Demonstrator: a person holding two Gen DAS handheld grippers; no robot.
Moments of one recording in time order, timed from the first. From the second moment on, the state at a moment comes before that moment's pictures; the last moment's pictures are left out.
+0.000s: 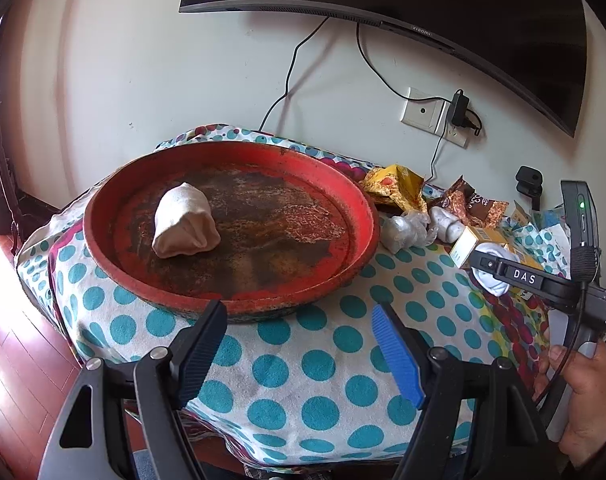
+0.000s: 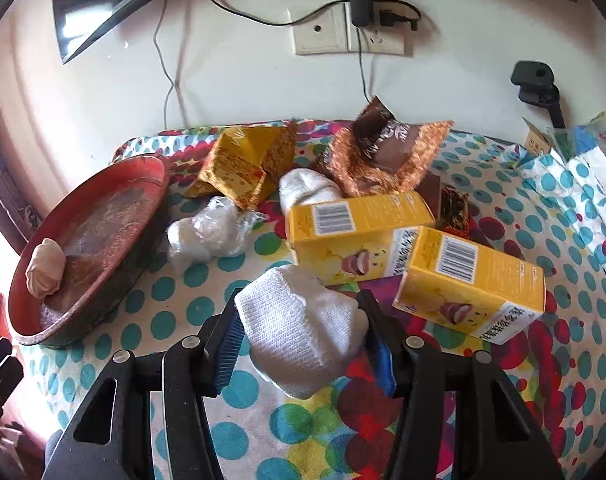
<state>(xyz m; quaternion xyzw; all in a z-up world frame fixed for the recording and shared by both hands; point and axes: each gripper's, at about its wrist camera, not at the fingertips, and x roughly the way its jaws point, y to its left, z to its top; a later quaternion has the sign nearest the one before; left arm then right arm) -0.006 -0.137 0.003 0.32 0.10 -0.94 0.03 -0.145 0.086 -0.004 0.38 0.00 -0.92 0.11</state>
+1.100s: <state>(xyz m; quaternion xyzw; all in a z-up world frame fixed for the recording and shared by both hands) -0.005 -0.180 -0.009 0.35 0.13 -0.93 0.06 -0.186 -0.151 -0.013 0.40 0.16 -0.87 0.26</state>
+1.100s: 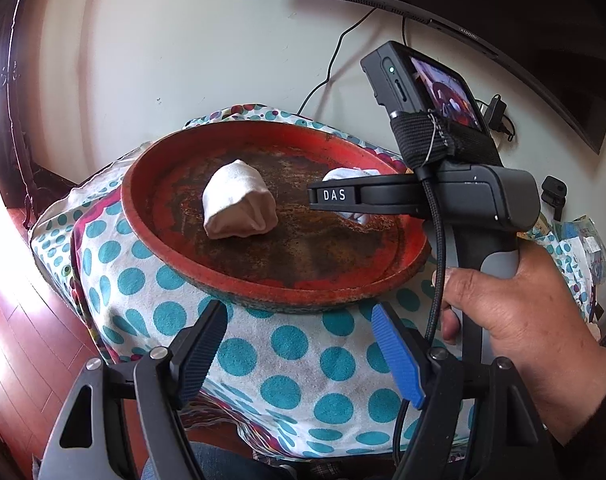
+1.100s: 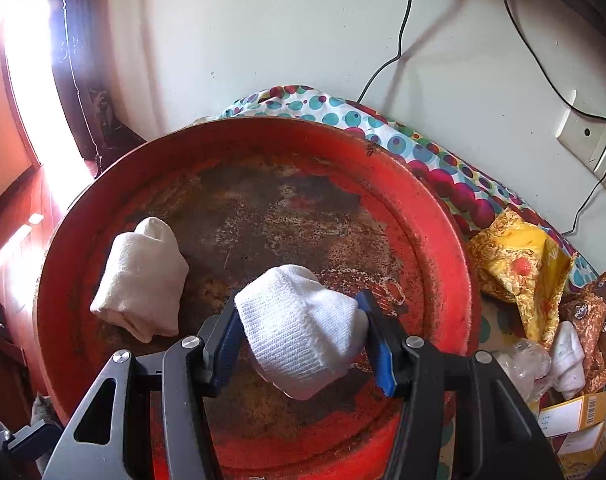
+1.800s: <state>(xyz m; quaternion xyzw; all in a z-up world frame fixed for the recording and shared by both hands) 0.001 -0.139 0.002 0.32 0.08 -0.94 0.01 -0.152 0.039 0.040 0.30 0.12 -0.93 0.15</state>
